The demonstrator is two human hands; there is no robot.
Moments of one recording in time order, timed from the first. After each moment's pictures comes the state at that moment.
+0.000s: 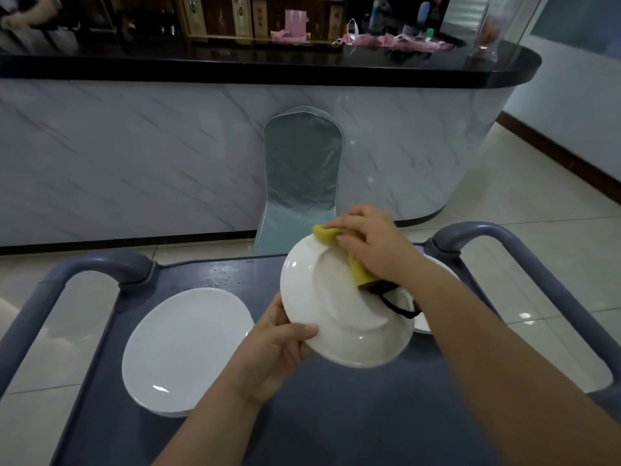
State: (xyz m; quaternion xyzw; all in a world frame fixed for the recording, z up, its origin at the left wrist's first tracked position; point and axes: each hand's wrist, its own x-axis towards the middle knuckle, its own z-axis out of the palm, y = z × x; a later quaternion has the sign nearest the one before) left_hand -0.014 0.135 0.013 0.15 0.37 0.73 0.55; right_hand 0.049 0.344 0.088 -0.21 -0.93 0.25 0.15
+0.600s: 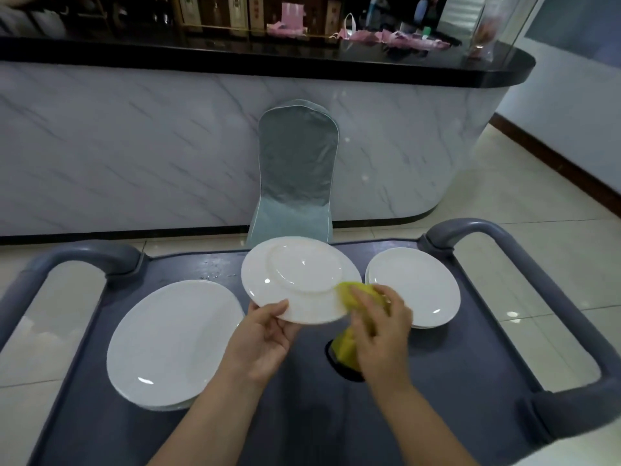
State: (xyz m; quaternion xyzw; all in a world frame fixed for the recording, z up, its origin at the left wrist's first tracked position) left_hand -0.019 0.150 -0.013 -0.13 0.26 0.82 0.49; right_hand 0.126 0.260 -0.032 -0.33 -0.82 0.24 0.40
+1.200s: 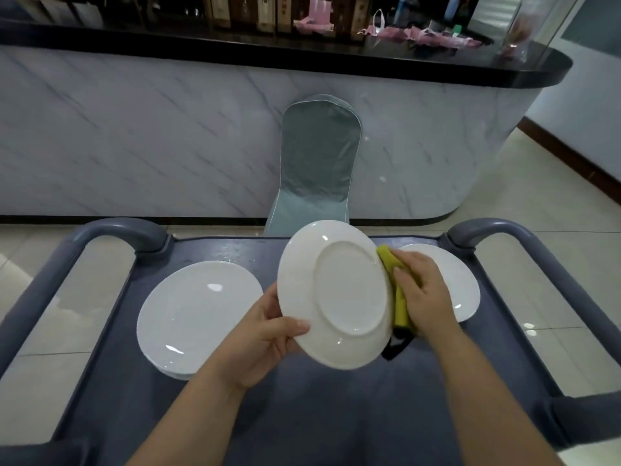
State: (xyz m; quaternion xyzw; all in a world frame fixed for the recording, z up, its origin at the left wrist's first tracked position) left_hand -0.019 0.095 -0.005 0.18 0.38 0.73 0.54; right_hand 0.120 0.320 -0.001 -0.30 -0.83 0.36 0.31
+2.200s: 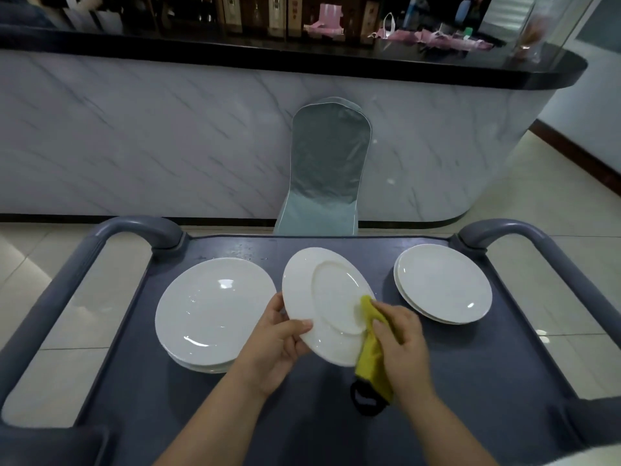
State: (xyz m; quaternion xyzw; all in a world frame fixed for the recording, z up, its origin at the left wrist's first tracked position) left_hand -0.010 0.094 -0.038 0.03 0.40 0.78 0.49; right_hand 0.139 0.237 -0.059 -0.37 -0.73 0.48 0.31
